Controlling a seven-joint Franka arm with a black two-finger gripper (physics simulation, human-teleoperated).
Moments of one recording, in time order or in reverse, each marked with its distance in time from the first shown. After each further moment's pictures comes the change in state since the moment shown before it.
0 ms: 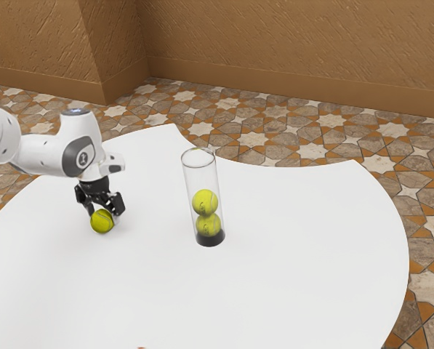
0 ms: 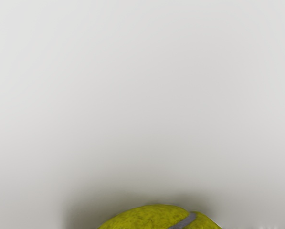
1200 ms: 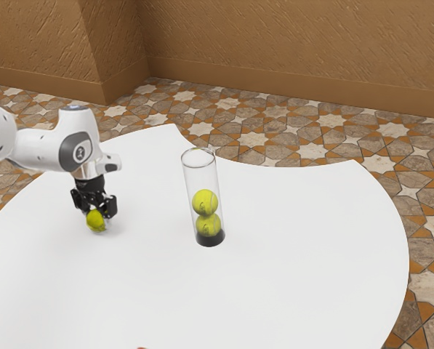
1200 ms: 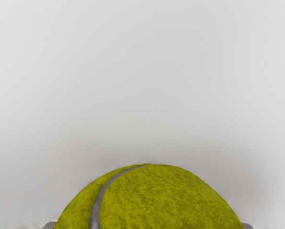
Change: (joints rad) arm 0.012 -0.018 -0.004 0.014 0.003 -0.114 0.011
